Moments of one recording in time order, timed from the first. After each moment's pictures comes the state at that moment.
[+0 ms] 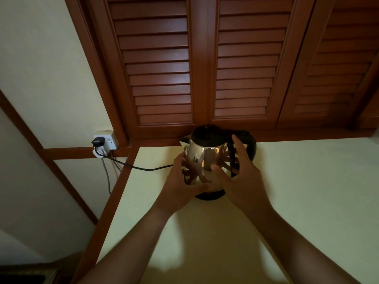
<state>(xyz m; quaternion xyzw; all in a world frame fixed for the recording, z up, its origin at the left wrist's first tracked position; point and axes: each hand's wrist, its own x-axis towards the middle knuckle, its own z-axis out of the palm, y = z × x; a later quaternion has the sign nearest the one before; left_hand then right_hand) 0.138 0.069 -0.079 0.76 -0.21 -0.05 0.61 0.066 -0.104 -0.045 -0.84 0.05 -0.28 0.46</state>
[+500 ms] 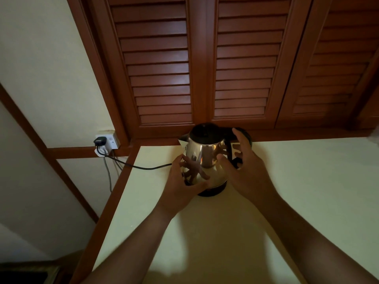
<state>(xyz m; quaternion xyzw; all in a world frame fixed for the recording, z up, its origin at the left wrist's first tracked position) 0.123 0.063 -0.082 0.75 -0.20 0.00 0.63 0.064 -0.123 -0.025 -0.85 0.03 -0.25 0.46</state>
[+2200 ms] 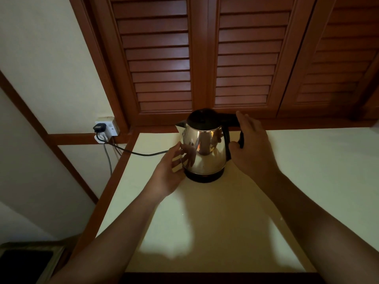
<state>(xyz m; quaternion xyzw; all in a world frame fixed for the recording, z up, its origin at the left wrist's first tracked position) 0.127 0.086 -0.085 0.80 -0.15 -0.03 0.58 0.073 -0.145 -0.016 -0.91 0.05 -0.28 0.29</state>
